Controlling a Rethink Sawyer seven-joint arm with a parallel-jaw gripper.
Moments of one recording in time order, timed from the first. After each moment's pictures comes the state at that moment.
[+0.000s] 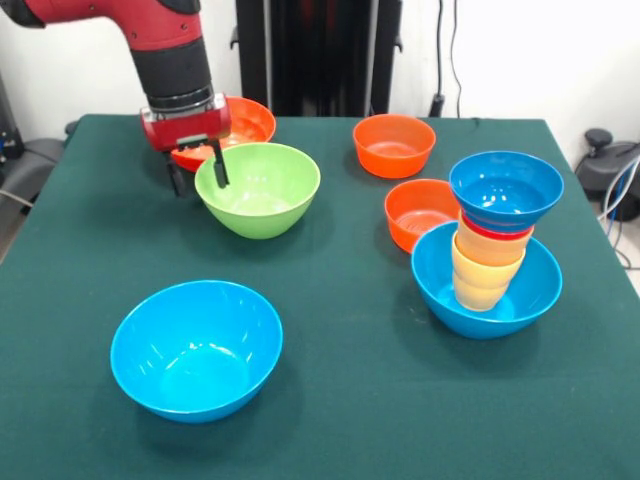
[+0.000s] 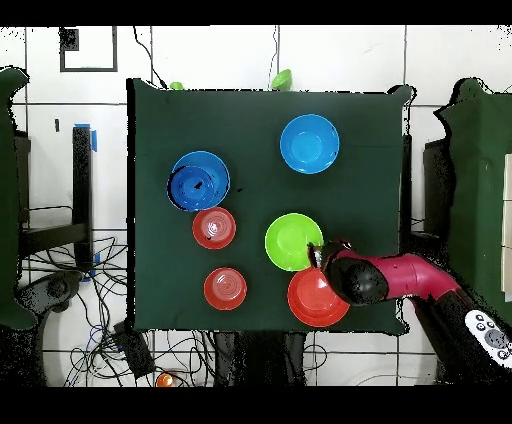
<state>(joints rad) -1.12 -0.50 0.64 1.91 -0.93 0.41 1.63</state>
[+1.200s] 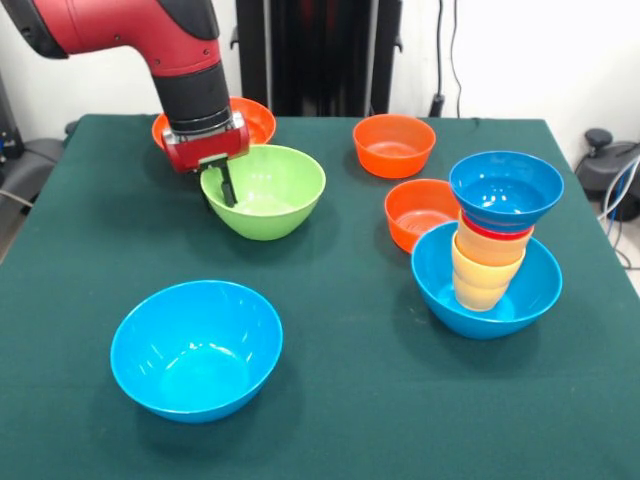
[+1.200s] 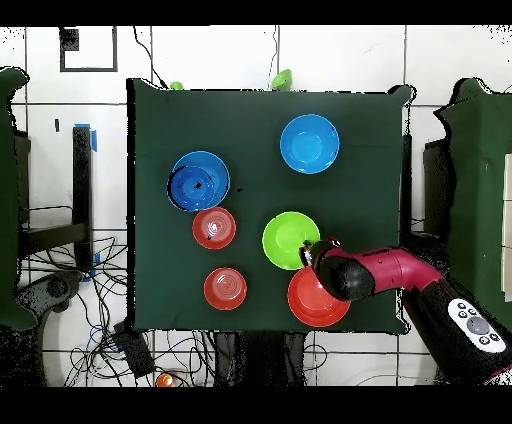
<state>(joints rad) -1.10 -0.42 0.65 1.88 -1.02 0.41 1.63</state>
